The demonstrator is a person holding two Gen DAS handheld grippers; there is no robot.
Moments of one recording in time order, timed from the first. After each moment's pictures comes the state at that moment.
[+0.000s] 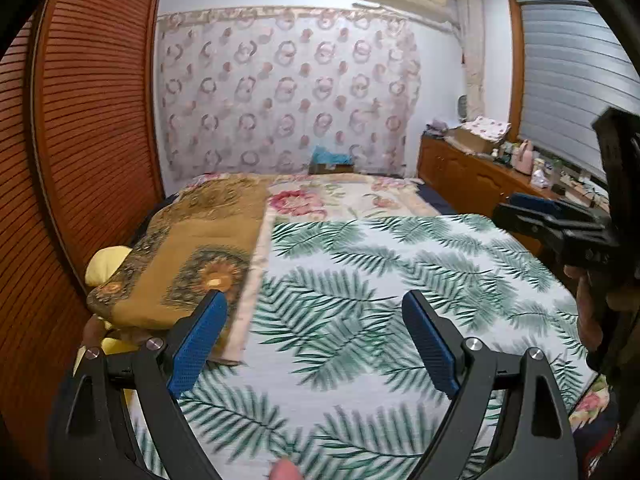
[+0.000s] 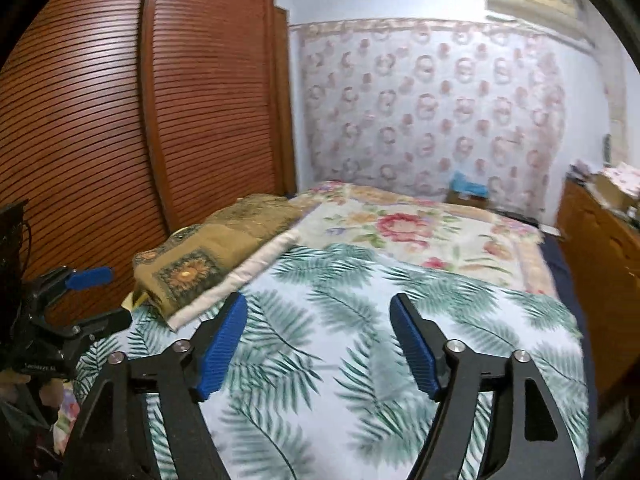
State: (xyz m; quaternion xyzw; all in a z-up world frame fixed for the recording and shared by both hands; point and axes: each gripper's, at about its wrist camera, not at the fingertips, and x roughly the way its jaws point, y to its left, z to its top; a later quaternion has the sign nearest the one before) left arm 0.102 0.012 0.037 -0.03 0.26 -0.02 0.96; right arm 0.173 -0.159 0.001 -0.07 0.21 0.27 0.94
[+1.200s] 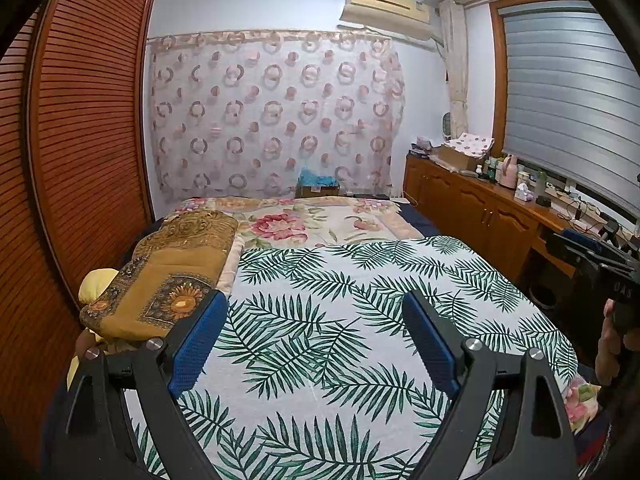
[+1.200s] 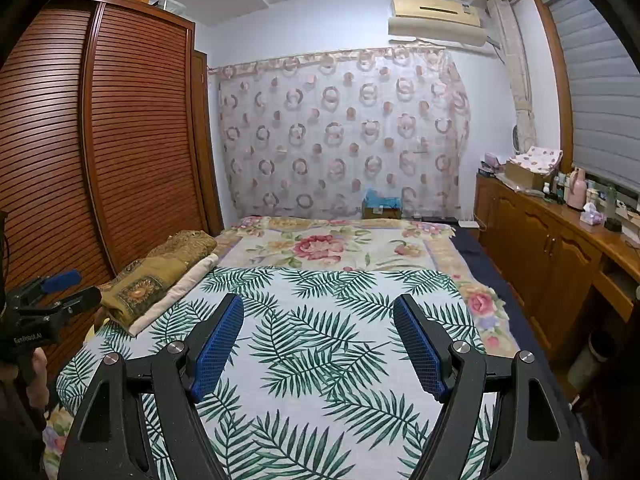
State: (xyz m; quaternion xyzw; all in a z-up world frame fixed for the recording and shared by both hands) left arm 0.077 -0.031 0.070 -0.02 0.23 -0.03 0.97; right arm 0.061 -0.212 0.021 -0.01 0.16 0.15 0.98
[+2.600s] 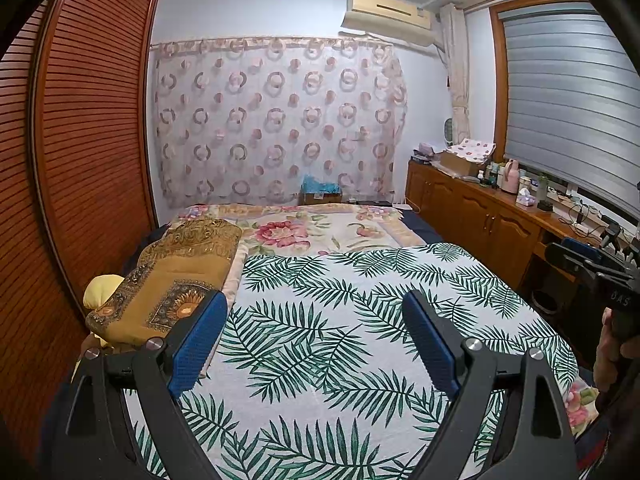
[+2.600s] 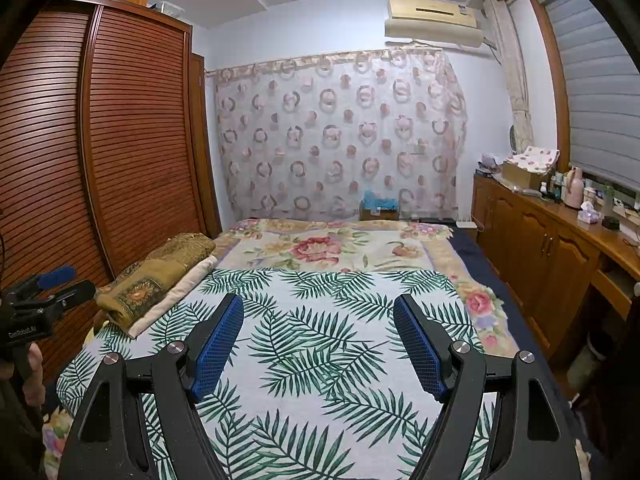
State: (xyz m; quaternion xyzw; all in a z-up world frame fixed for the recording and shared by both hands) left arm 0.072 -0.033 0.074 -0.03 0.22 -0.02 0.97; right arm 0.061 -0.229 0.017 -0.01 0.16 0.15 0.98
